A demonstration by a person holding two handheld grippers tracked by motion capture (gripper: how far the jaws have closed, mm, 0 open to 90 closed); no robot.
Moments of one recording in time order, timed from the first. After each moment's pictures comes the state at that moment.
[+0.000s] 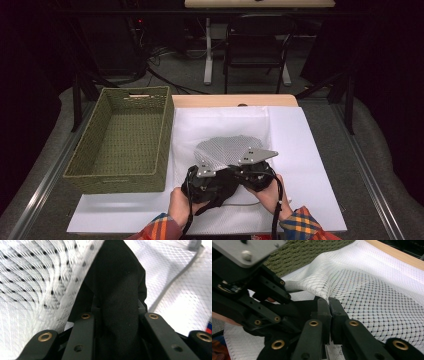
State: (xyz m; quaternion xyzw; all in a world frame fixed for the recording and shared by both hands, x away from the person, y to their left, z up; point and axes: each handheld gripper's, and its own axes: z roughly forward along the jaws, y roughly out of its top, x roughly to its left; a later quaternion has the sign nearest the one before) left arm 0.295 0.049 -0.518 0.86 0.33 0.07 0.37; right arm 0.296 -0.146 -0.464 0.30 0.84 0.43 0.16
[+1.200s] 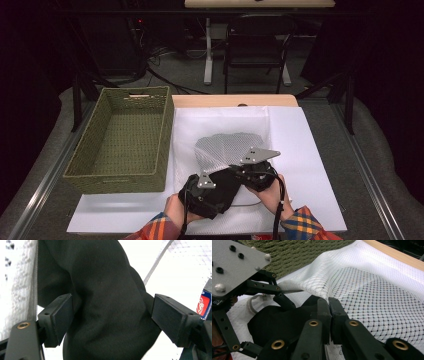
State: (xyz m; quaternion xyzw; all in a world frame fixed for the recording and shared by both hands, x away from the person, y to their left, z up) left arm 0.274 0.058 -0.521 0.90 0.28 0.06 0.31; right arm 0.295 -0.150 -0.462 0.30 0.84 0.43 0.16
